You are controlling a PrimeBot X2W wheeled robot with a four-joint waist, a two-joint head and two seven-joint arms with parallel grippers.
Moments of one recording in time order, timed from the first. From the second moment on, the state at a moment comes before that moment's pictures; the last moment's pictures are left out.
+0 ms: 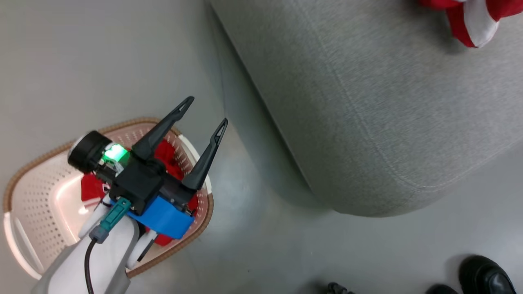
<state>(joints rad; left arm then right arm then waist) -0.45 0.43 -0.57 0.06 -0.28 -0.13 -0.24 -1.10 -0.30 -0.10 0.68 0.34 0.13 -0.24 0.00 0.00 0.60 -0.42</state>
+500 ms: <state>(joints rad) -0.50 0.46 -0.57 0.00 -0.25 -0.12 -0.23 -1.11 -0.29 -0.26 0.86 0.25 0.13 -0.26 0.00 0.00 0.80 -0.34</state>
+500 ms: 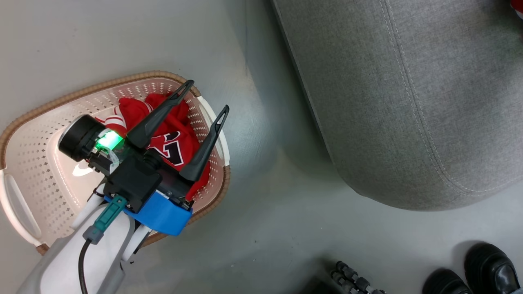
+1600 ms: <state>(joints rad) -0.50 0.35 -0.57 0.10 -0.29 -0.12 -0.26 -0.96 -0.29 -0.24 0.88 0.17 0.13 -0.26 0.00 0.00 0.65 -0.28</state>
